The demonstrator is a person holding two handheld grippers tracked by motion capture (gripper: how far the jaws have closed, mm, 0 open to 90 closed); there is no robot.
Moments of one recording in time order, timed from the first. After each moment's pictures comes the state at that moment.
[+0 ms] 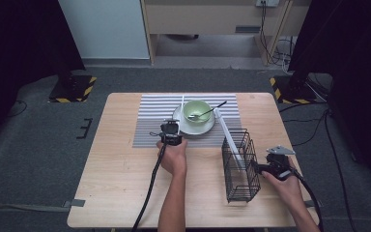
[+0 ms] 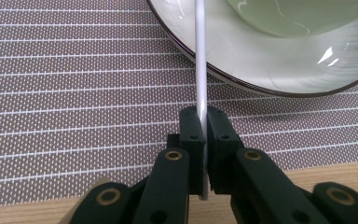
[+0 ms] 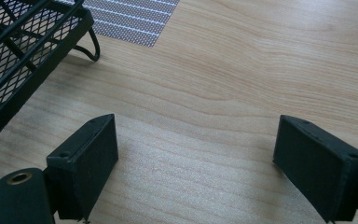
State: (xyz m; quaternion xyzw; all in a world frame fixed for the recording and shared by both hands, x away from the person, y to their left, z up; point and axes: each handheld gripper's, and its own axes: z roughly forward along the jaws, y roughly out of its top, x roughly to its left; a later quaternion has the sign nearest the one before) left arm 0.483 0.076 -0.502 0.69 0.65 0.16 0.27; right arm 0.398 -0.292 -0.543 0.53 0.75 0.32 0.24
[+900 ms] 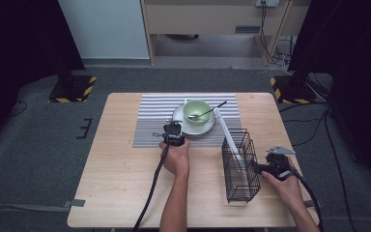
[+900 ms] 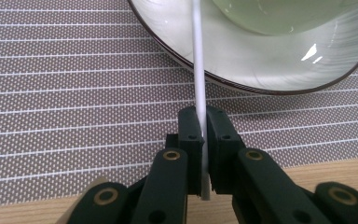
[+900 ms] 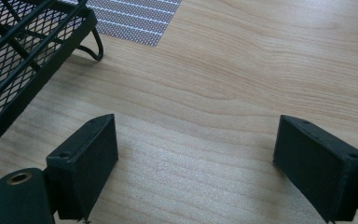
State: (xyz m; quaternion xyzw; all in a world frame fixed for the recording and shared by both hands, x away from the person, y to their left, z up) left arm 0.481 0.066 -0.503 0.69 0.64 0.16 0.28; right arm 0.398 -0.291 -0.543 0.53 0.75 0.32 0.24
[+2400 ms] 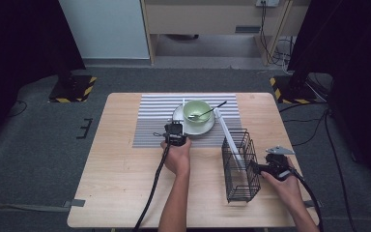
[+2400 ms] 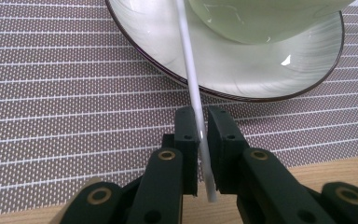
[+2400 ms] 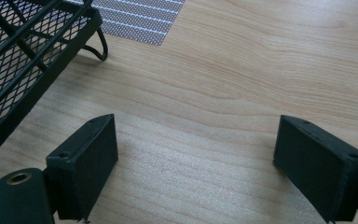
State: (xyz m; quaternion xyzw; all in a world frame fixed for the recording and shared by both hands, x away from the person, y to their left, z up) left arm 0.481 0.064 -0.501 0.69 0.64 0.15 0.30; right arm 0.398 -0.290 -0.543 0.53 0.75 0.32 0.23
